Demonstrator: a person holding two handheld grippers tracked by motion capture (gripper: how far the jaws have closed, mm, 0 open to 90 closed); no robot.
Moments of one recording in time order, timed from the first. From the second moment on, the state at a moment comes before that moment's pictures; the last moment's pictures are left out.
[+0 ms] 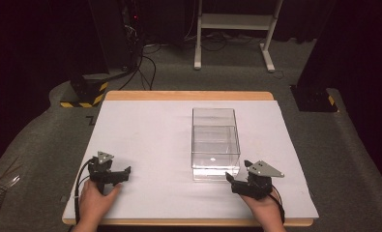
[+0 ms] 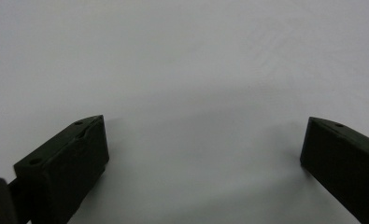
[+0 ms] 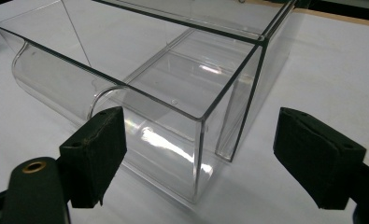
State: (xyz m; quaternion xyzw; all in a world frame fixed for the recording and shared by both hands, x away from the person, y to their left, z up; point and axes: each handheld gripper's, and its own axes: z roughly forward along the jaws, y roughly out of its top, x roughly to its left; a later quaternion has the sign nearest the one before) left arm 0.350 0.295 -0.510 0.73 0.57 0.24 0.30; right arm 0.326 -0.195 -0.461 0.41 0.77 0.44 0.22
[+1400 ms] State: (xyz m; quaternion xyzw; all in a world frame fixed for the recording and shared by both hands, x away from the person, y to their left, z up) left arm 0.350 0.295 -0.510 0.73 0.57 0.24 0.30; right arm 0.371 -0.190 -0.465 0.44 0.75 0.44 0.23
